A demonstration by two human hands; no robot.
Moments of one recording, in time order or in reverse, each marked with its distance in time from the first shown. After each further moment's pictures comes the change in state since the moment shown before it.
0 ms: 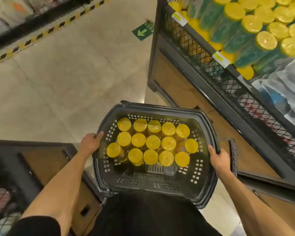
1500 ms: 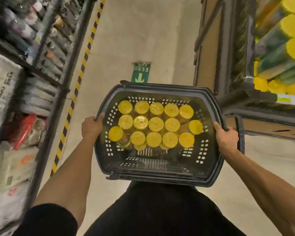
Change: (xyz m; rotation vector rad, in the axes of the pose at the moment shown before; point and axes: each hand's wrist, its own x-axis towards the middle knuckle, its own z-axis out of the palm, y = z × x) left_hand 0.710 0.387 -0.542 0.327 0.045 0.460; right_hand 0.095 -0.731 0.303 0.617 0.432 0.394
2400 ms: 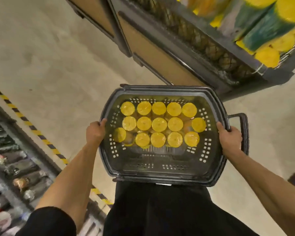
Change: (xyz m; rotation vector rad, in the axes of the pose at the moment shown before) left_hand 0.380 0.412 0.060 0.715 -0.383 0.810; right_hand 0.072 -0.116 0.186 0.439 0.457 0.770
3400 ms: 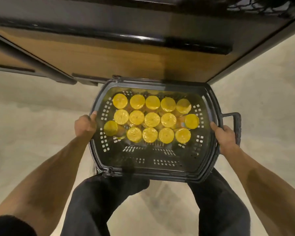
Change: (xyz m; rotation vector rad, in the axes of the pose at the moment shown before) left_hand 0.345 0.141 0.170 0.370 -0.048 0.461; right_hand 0.154 0.121 0.244 0.538 0.098 0.477
